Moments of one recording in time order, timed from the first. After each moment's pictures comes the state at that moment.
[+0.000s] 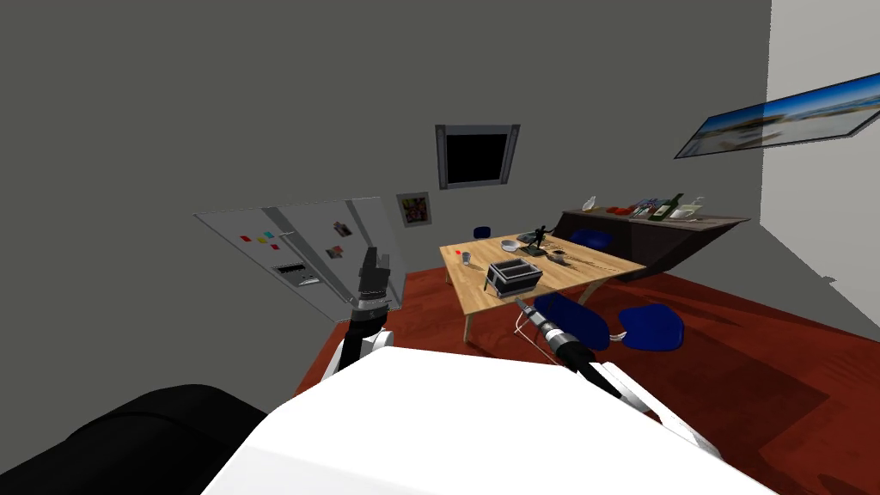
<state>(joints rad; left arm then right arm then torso) 0.53 0.02 -0.05 -2.33 -0.05 -0.51 -0.13 0.43 -0.60 0.10 -1.69 0.30 -0.12 -0.02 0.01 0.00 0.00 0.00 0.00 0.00</state>
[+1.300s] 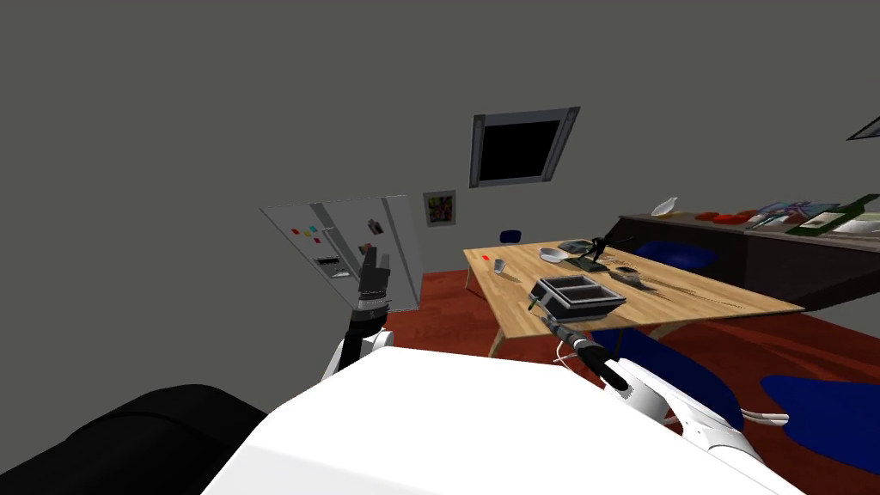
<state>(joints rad) 0.53 0.02 -0.05 -2.33 -0.05 -0.51 -0.13 0.27 -0.80 0.22 -1.31 0.37 0.10 0.09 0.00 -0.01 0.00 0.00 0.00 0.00</state>
